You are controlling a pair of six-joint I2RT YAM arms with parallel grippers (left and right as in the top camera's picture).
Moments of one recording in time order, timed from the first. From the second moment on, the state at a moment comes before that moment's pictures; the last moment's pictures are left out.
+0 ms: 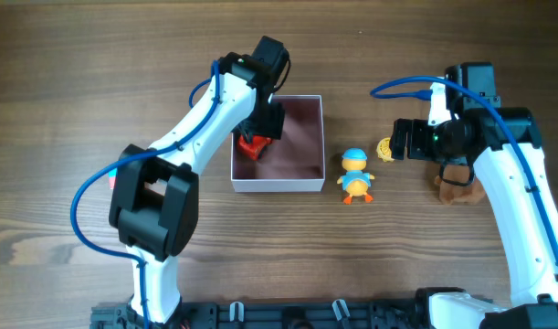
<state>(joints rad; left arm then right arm) -0.48 2.07 1.71 -1.10 -0.04 -0.29 0.03 1.41 1.25 -1.10 -0.04 0.11</state>
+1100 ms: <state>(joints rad) -0.55 2.07 1.64 -0.94 -0.25 -0.19 0.03 1.41 1.25 -1.10 -0.04 0.11</state>
